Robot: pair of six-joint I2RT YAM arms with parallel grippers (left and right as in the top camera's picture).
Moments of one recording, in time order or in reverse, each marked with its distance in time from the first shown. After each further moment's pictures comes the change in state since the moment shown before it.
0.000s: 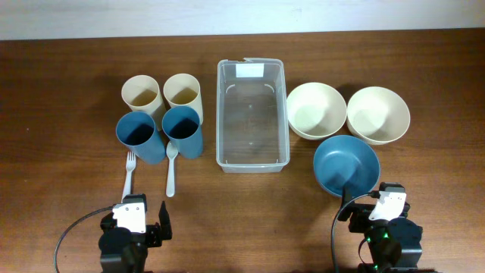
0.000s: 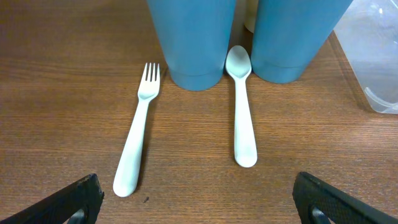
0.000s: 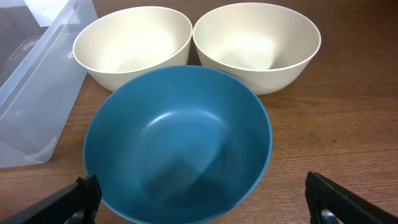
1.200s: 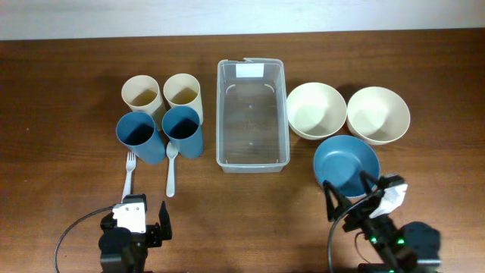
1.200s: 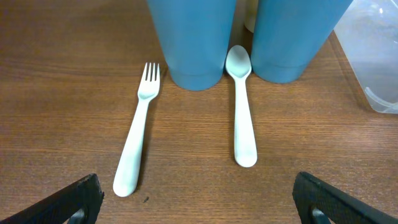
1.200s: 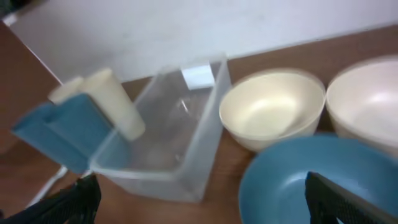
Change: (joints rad) left arm 0.000 0.000 0.000 0.000 0.000 0.000; right arm 0.000 0.107 0.168 0.172 -0.423 0.217
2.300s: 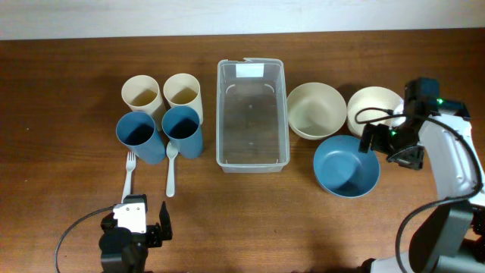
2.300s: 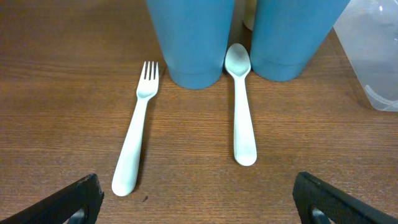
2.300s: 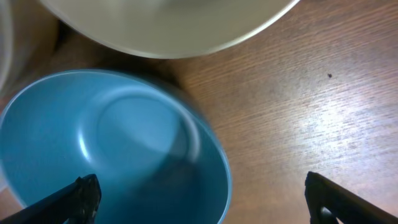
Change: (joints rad) left arm 0.000 -0.003 -0.005 -0.002 0.003 0.003; right arm -0.214 1.547 0.922 -0.663 0.340 -0.154
